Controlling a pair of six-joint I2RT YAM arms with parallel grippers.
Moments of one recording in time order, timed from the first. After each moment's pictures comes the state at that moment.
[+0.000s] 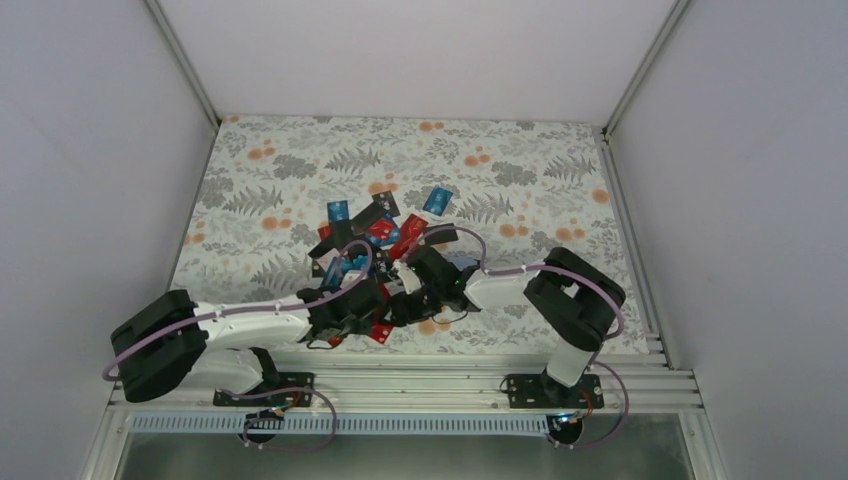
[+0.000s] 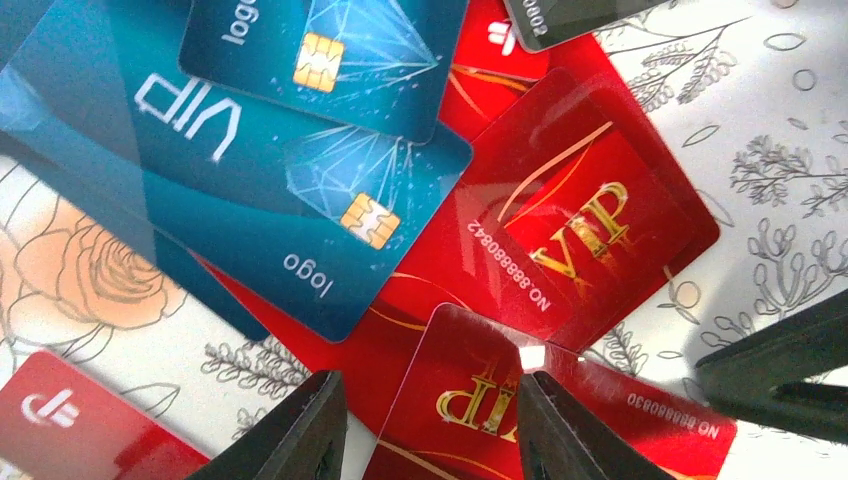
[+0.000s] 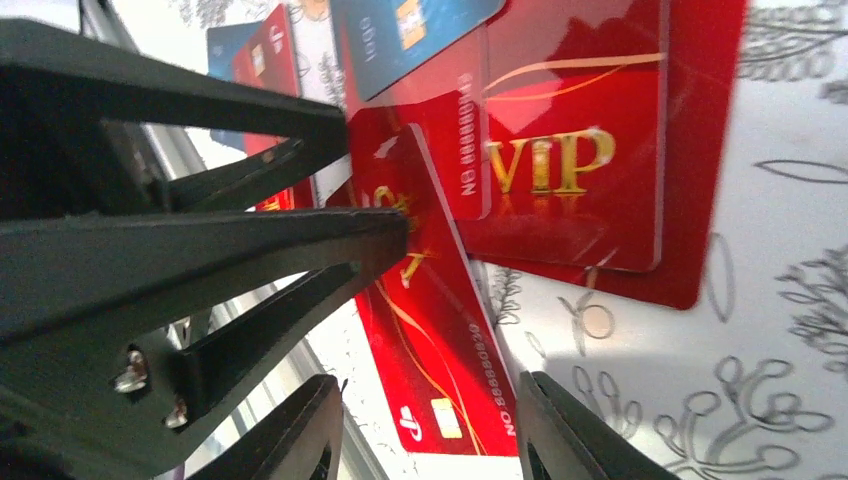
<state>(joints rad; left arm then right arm) -1.03 1.27 0.51 -0.44 -0.25 -0.94 0.93 1.74 0.76 0.05 -0.60 0.66</state>
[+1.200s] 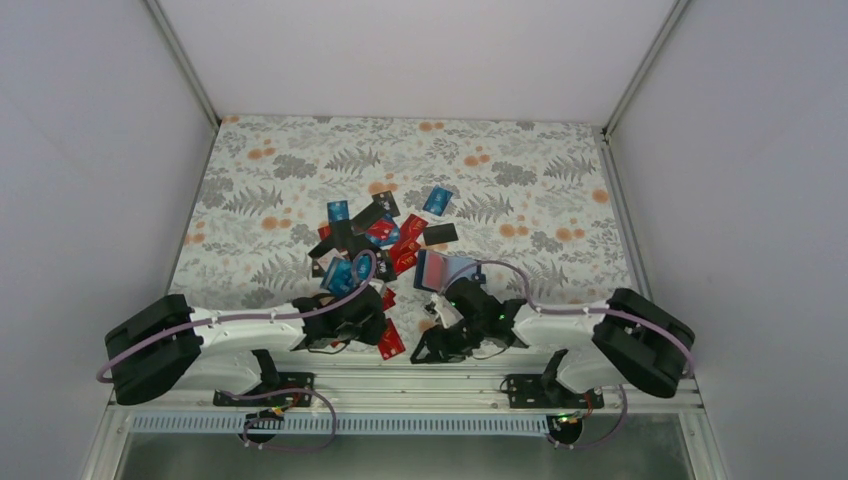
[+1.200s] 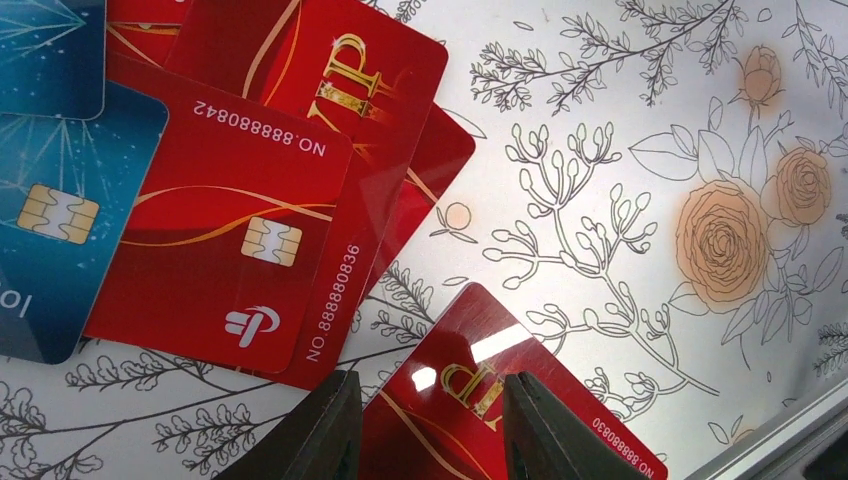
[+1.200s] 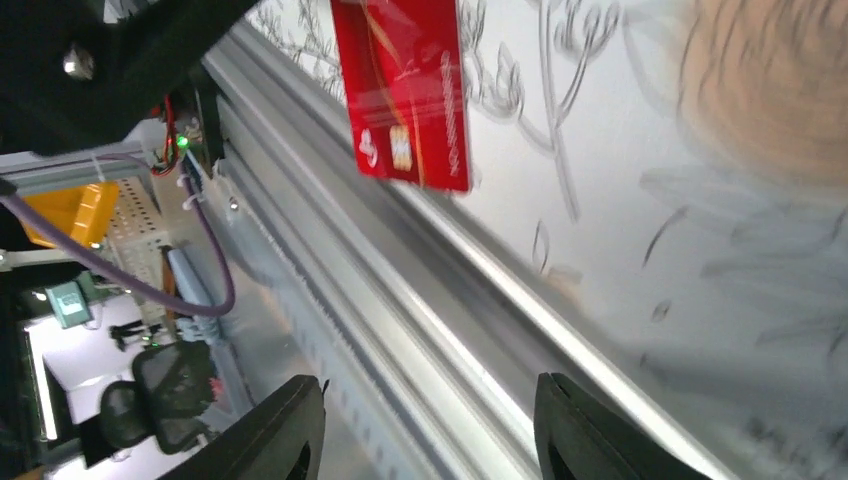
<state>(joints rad) -1.06 1.23 0.42 -0.20 -0.08 -0.78 0.97 1.38 0.39 0.03 -0.71 0.84</state>
